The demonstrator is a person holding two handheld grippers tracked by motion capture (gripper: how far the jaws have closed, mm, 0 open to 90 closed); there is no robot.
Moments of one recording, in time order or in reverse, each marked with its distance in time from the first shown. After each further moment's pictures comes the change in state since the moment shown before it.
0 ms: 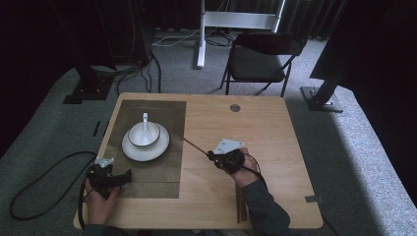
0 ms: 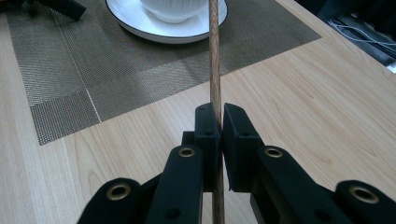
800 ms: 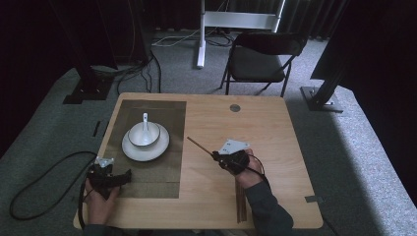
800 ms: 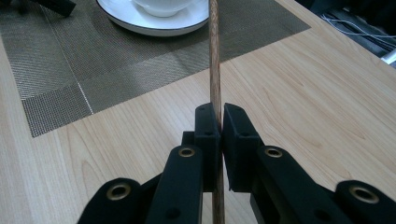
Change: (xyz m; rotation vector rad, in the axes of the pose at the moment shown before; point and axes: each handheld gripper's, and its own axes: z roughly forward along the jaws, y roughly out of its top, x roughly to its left) left arm 0.000 0.000 0.000 0.000 0.000 0.000; right arm -0.006 -0.011 -0.007 0.003 -0.020 0.025
